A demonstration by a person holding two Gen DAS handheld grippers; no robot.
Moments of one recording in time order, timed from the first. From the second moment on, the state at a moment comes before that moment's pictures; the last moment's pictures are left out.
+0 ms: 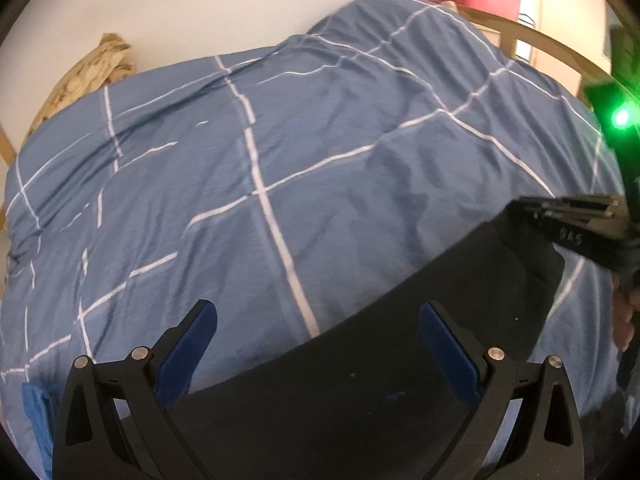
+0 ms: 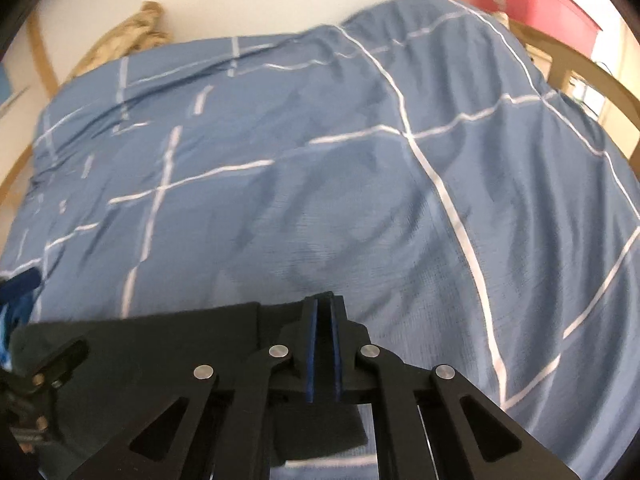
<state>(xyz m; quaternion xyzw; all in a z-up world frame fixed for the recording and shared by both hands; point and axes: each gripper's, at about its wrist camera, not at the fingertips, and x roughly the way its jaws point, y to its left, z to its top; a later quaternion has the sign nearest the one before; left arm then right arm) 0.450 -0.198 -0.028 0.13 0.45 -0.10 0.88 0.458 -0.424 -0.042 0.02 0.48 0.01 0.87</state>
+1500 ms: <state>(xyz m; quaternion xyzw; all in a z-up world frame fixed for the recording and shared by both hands) 0.087 0.054 0.025 0.06 0.30 -0.03 0.95 0.080 -0.235 0.036 0.06 0.28 0.06 0.96</state>
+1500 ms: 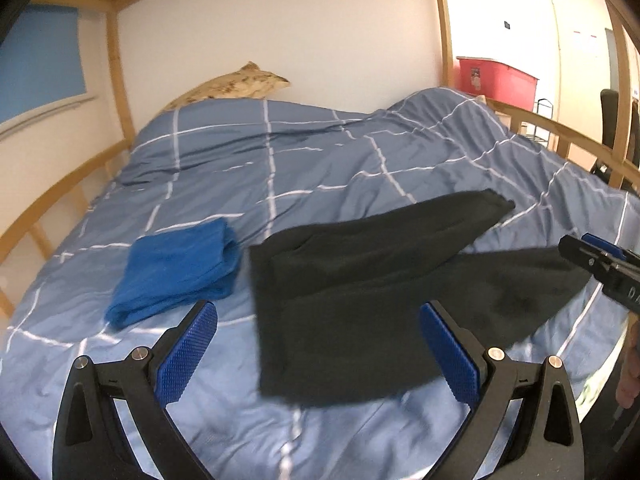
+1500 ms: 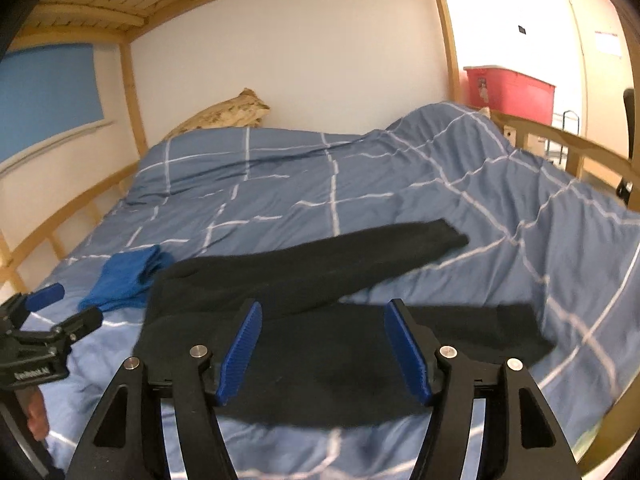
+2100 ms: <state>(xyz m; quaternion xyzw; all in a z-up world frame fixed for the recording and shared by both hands) 0.052 0.096 -0.042 -0.03 0.32 0.01 0.95 0.057 -0.232 -0.048 0.18 0.32 0.02 0.93</state>
